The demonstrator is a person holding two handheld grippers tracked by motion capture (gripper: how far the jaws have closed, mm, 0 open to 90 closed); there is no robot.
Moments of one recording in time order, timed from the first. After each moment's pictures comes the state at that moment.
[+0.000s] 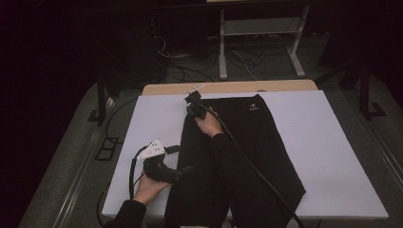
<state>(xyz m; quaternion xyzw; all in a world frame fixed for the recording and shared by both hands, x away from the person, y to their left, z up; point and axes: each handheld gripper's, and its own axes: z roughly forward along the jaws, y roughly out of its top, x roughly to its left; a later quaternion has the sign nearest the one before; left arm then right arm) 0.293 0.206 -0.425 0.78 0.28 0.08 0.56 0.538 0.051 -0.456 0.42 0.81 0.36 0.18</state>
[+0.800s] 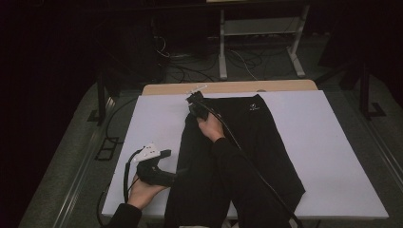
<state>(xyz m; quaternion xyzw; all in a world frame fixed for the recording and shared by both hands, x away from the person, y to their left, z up) 0.278 0.220 -0.422 0.79 0.33 0.10 0.51 0.520 0.042 -0.442 0.42 0.80 0.37 0.19</state>
